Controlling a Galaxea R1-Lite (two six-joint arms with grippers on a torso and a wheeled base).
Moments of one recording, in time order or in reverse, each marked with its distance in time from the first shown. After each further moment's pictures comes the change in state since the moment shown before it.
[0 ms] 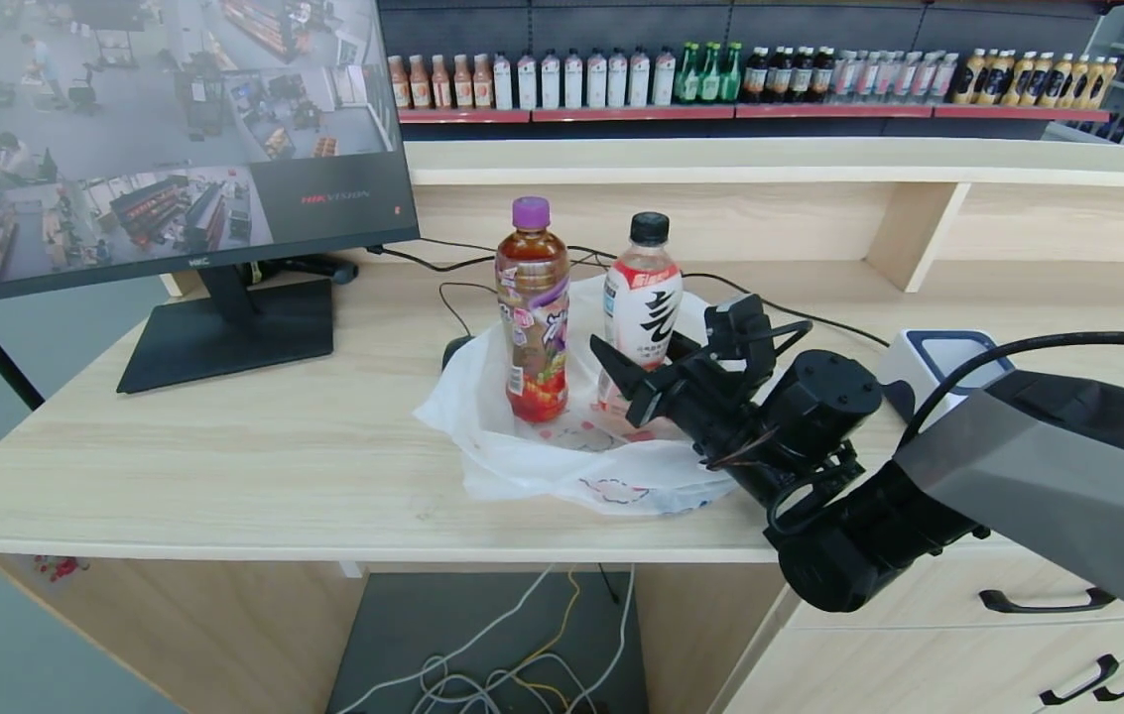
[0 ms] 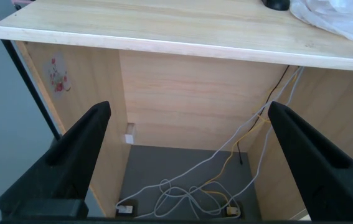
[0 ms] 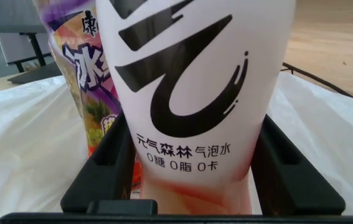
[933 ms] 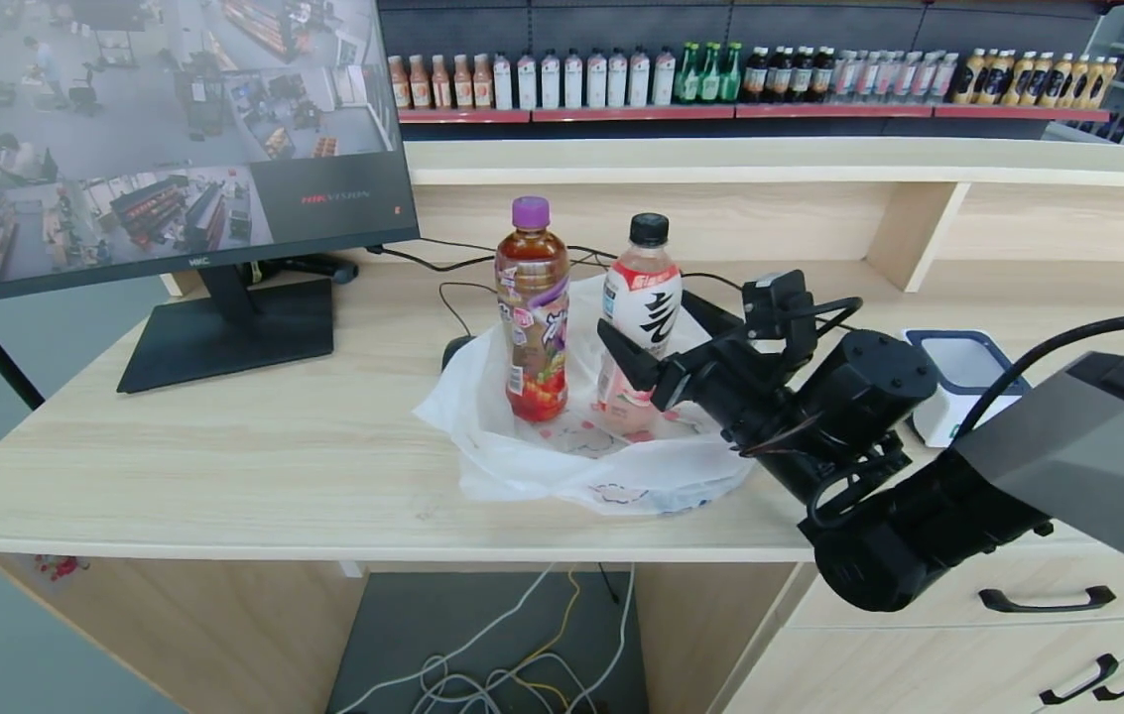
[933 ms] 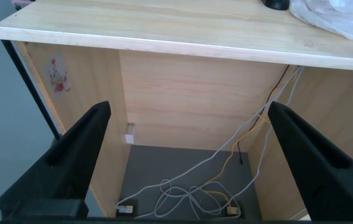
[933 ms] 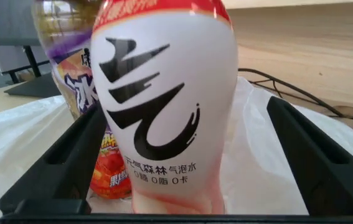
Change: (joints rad) left arm 0.000 0.000 0.000 0.000 0.000 0.002; right arm -0.016 -0.102 0.076 0.000 -0.013 -0.001
